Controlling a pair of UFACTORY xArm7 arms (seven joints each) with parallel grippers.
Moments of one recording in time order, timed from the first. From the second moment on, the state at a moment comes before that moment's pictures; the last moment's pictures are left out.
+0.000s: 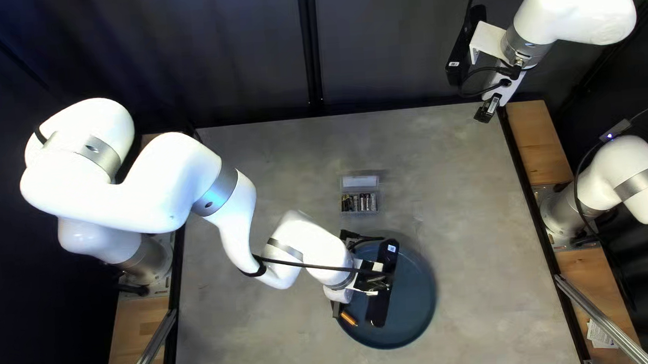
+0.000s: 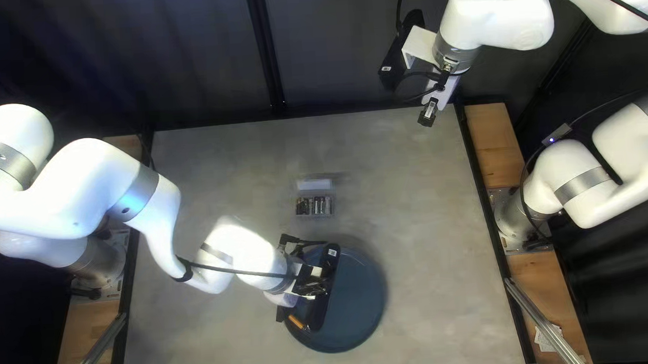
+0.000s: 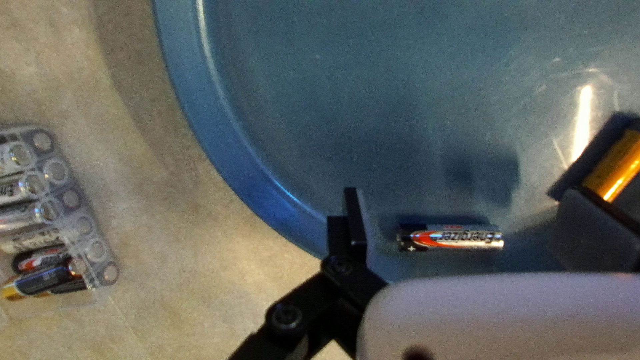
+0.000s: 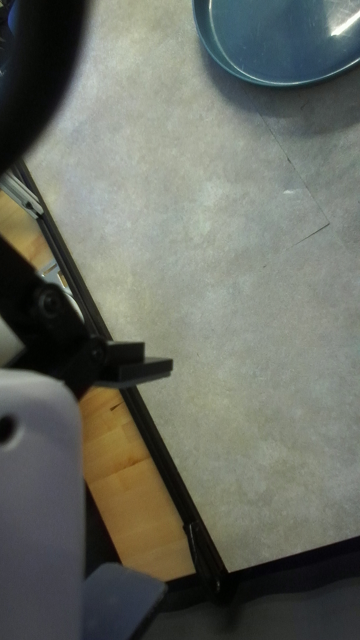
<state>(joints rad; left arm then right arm) 0.17 0.39 -0.42 0.97 0.43 0.52 -0.23 0.30 -0.87 -0.58 0.73 -0.55 1.49 0.43</state>
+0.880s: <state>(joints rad) 0.17 0.41 -0.41 0.98 0.43 0.52 -0.22 0.30 -0.87 -0.58 0.73 -0.55 1.49 0.43</state>
